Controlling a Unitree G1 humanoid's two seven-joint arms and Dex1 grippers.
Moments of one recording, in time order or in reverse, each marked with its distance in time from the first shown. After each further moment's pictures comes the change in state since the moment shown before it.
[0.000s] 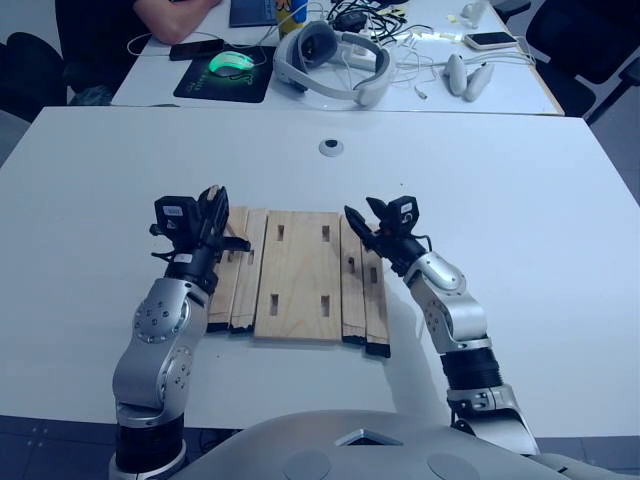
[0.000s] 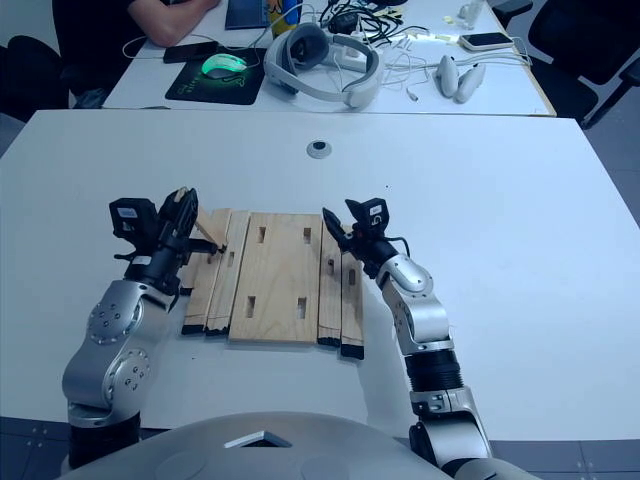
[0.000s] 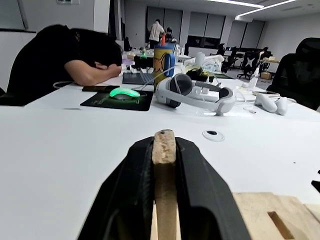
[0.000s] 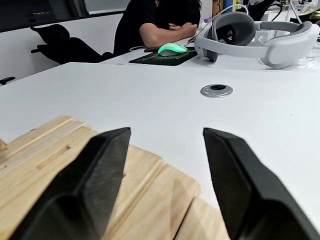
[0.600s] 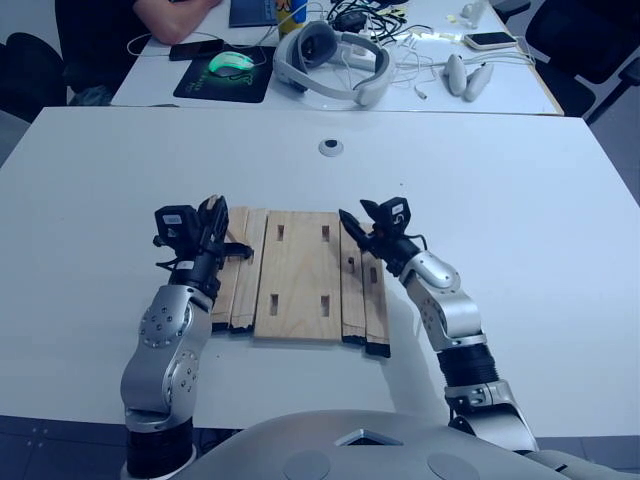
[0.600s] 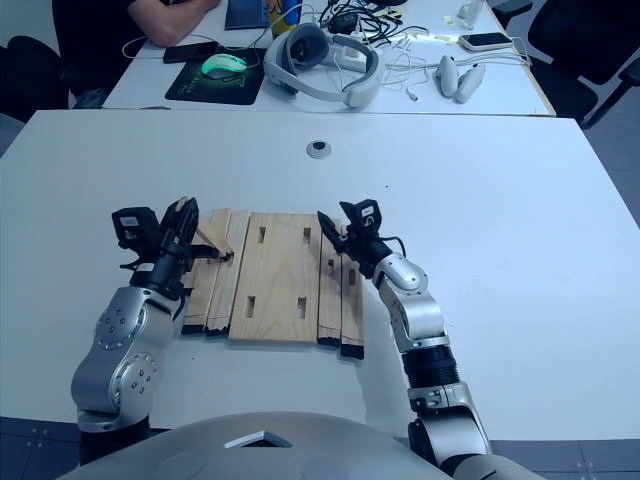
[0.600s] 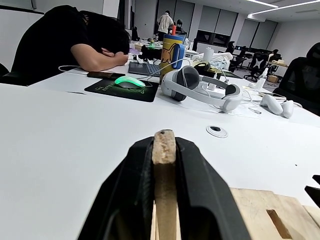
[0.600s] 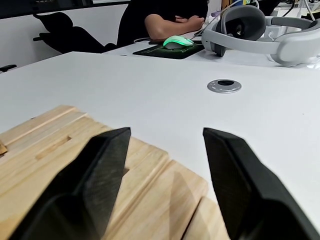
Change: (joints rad) left arm 0.022 -0.071 0.019 0.000 -0.001 0.006 0.010; right arm -0.020 0.000 0.025 0.032 -0.038 -0.008 0.012
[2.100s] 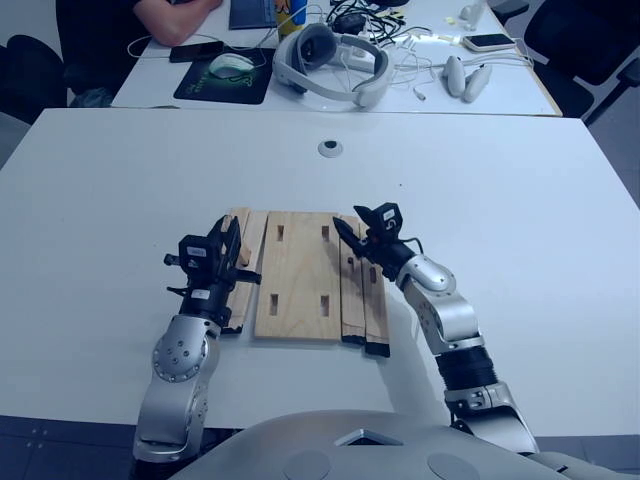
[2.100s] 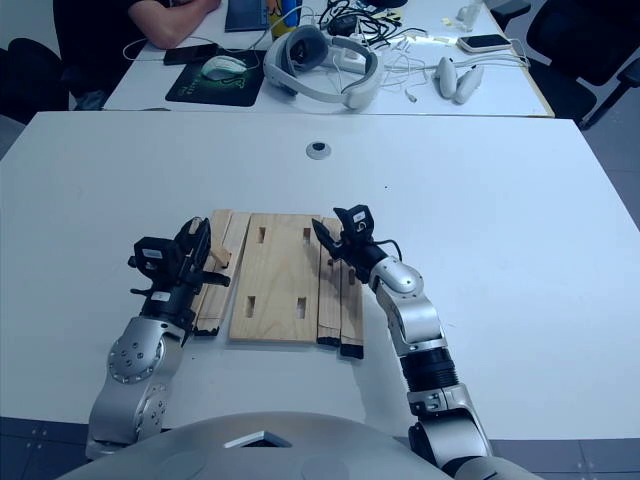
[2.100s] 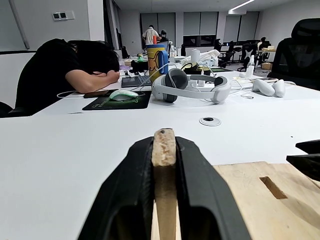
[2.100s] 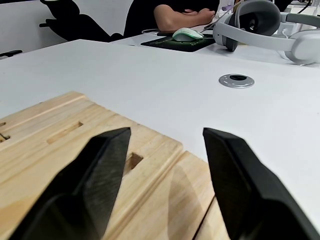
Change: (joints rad) left arm 0.182 0.034 -0.134 0.048 0.216 -0.279 -0.060; right arm 0.012 -0.007 0.034 -0.014 -0.040 0.016 0.014
